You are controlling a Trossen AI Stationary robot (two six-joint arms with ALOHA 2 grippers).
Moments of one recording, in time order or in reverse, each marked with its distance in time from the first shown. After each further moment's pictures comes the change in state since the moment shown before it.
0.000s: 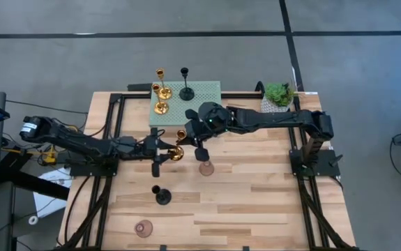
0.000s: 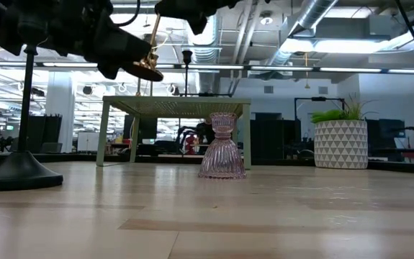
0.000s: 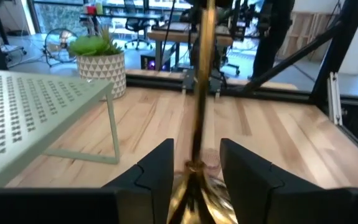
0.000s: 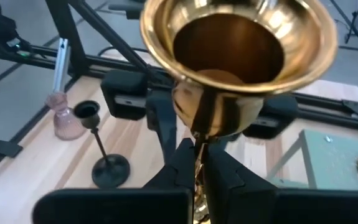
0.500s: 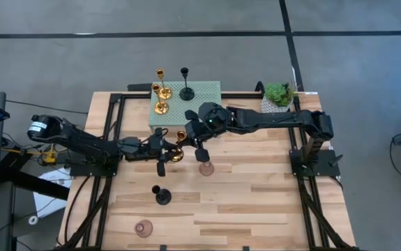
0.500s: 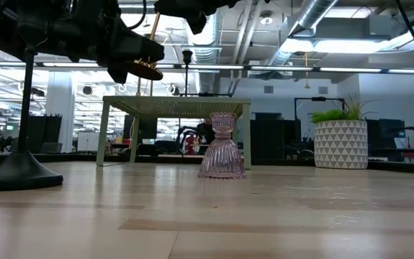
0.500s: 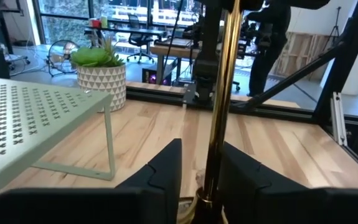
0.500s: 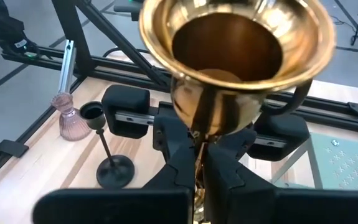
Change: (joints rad) left arm 0.021 0.171 0.000 0.242 0.002 -0.014; right arm 0.002 0.001 0.000 0.003 -0.015 0.000
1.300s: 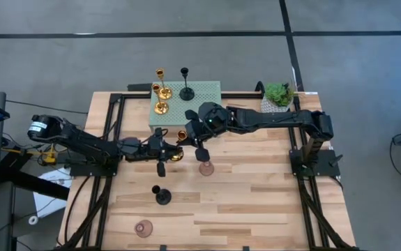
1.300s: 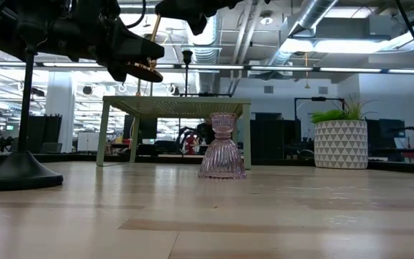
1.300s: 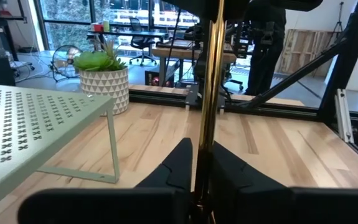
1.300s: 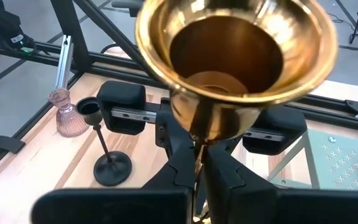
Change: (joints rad) left arm 0.000 0.000 0.000 0.006 -0.019 0.032; right arm 0.000 0.000 0.002 -0.016 0.001 -0.008
